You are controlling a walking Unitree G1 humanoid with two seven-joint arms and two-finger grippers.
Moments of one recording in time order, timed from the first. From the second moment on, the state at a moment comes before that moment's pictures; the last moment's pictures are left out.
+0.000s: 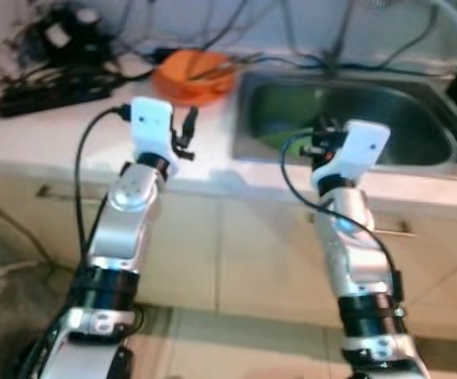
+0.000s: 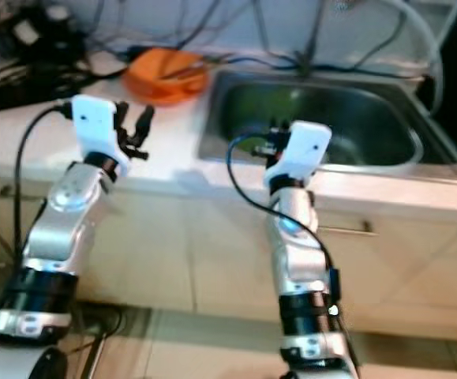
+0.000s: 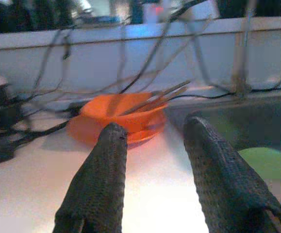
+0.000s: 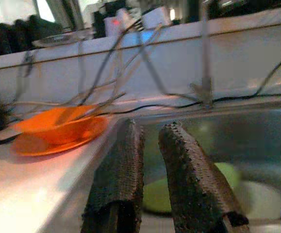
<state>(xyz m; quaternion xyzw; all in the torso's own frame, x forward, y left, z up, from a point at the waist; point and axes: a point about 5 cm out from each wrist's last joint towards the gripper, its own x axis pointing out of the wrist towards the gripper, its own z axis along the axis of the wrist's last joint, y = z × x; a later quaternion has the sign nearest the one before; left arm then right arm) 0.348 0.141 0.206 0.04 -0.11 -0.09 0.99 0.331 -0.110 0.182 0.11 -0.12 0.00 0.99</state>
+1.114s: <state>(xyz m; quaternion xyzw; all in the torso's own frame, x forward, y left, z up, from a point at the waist) 0.351 0.159 0.206 0.02 -0.10 -0.05 0.99 0.334 -0.093 0.184 0.11 -0.11 0.03 0.99</state>
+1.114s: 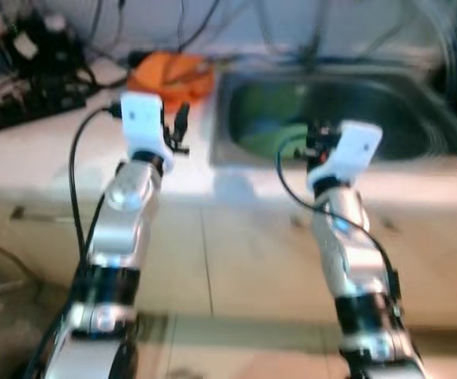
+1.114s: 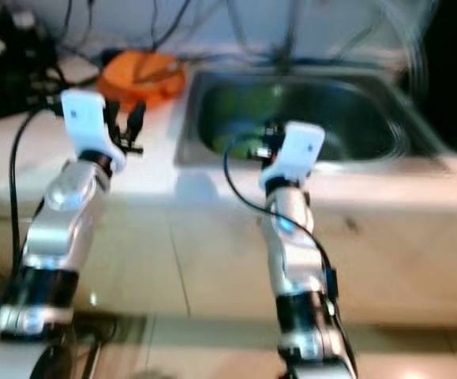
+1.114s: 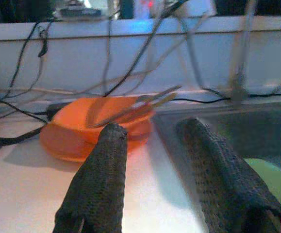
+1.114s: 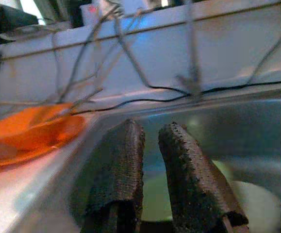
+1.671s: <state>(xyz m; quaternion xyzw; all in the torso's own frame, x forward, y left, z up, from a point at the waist) 0.352 0.148 0.212 0.01 -0.11 -0.07 0.99 0.333 -0.093 0.181 0.10 -0.11 0.04 0.99</state>
